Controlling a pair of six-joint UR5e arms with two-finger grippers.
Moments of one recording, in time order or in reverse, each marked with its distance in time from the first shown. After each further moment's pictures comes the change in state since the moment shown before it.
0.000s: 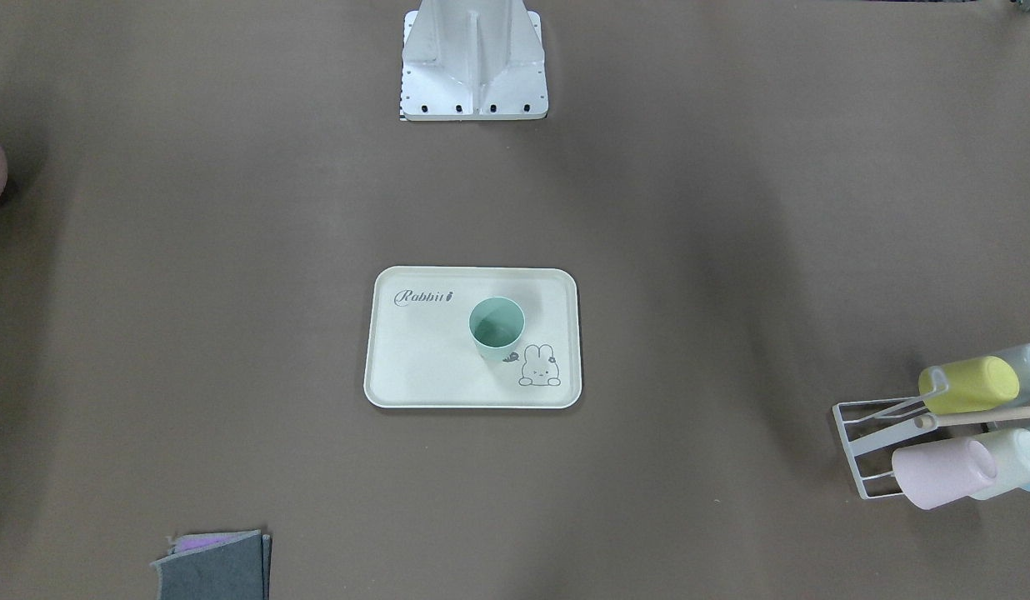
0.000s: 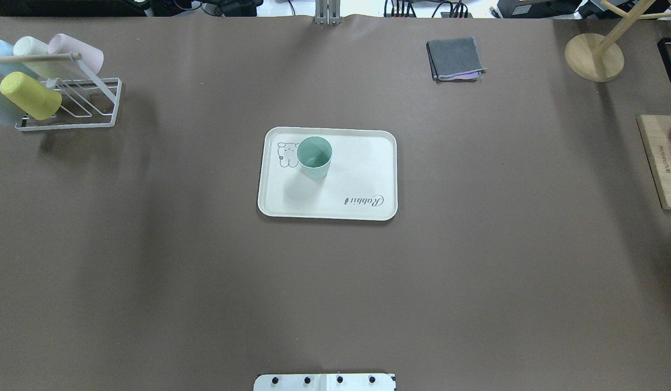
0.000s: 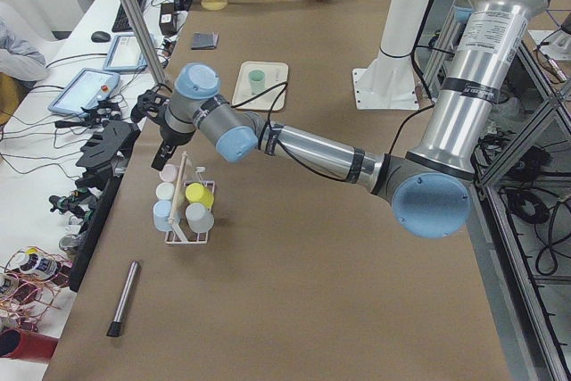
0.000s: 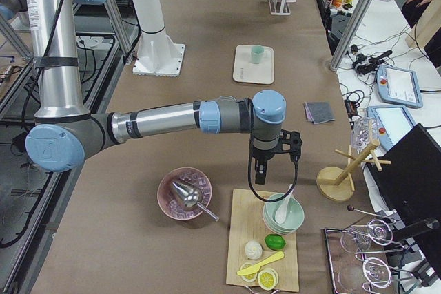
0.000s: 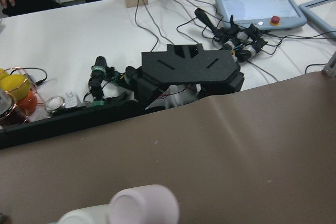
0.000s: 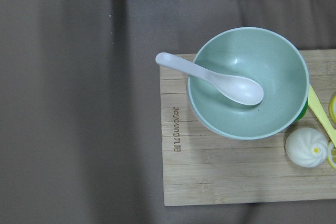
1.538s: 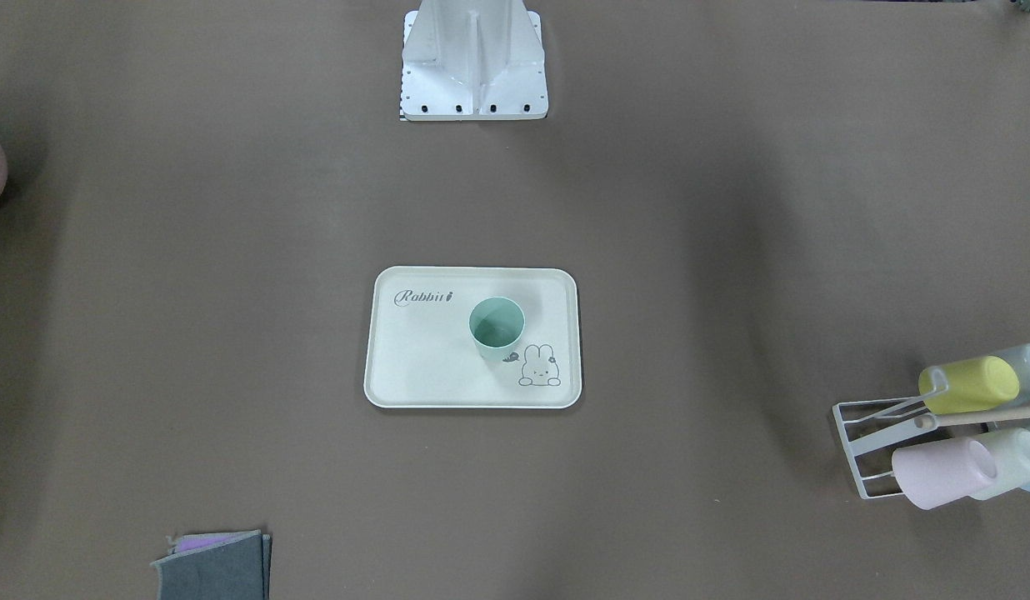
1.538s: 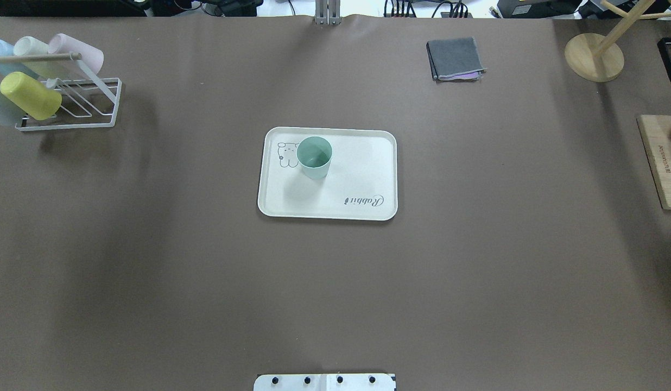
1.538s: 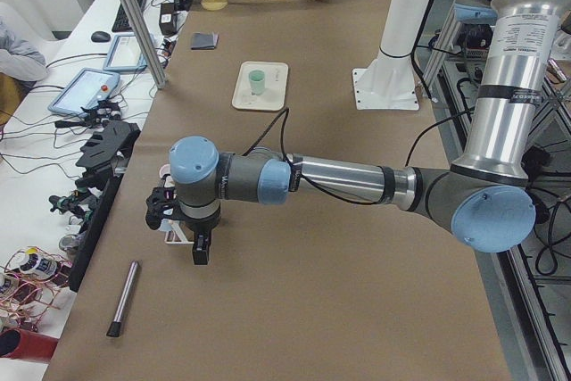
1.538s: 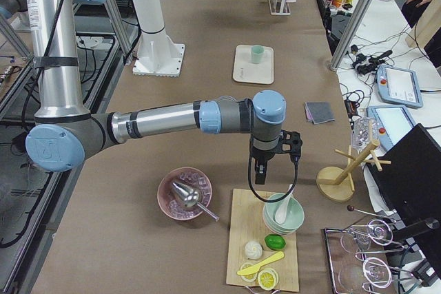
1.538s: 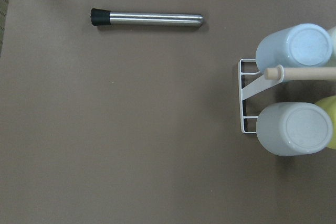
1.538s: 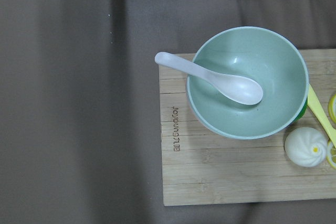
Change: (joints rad) left arm -0.157 0.143 0.003 0.463 -0.061 0.281; right arm -0.001 0.000 -0.002 0.000 -0.001 0.000
